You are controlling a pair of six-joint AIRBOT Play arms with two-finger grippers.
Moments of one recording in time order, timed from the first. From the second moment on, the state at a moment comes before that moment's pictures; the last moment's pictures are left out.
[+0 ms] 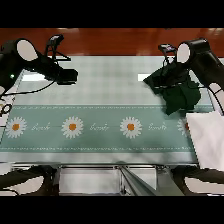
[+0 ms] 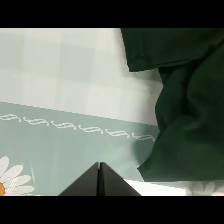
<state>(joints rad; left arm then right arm) -0.21 -1.38 1.41 1.32 -1.24 -1.56 0.26 -1.47 1.49 -1.63 1.42 1.71</state>
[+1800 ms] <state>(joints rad) -0.06 -0.88 1.06 1.42 -1.21 -1.58 -0.20 -1.70 1.55 -1.64 1.10 1.67</state>
